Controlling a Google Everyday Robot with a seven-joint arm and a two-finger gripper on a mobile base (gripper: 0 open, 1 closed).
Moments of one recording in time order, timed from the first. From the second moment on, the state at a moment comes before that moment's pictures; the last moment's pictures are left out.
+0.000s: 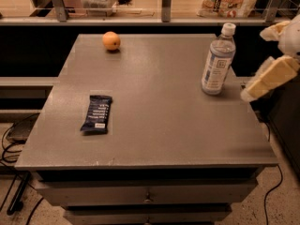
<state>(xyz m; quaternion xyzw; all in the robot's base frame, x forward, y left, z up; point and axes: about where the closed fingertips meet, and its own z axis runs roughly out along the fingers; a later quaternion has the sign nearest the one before) 0.518 -0.223 0.971 -0.54 0.78 0.04 0.33</state>
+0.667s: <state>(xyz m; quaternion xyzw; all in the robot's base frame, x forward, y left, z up) 0.567 -0.205 0.938 -0.49 0.77 0.12 0.38</state>
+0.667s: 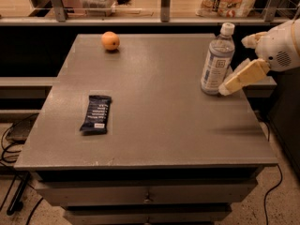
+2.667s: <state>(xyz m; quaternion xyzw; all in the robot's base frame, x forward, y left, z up) 0.602 -0.105 0.960 -0.59 0.71 0.08 0.38</state>
